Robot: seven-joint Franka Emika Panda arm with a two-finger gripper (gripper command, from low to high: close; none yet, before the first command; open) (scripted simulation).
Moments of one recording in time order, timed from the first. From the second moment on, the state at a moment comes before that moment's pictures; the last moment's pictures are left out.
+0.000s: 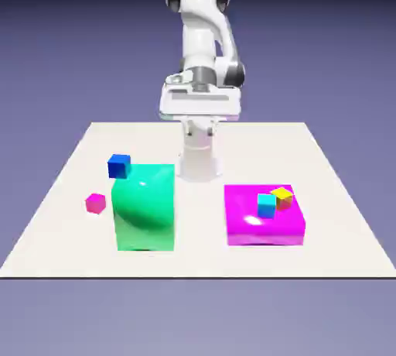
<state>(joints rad) 0.03 -0.59 -0.04 -2.79 -0.01 3.01 0.70</state>
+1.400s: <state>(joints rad) 0.61 -1.24 -1.57 -2.06 -0.32 1.90 -0.83</state>
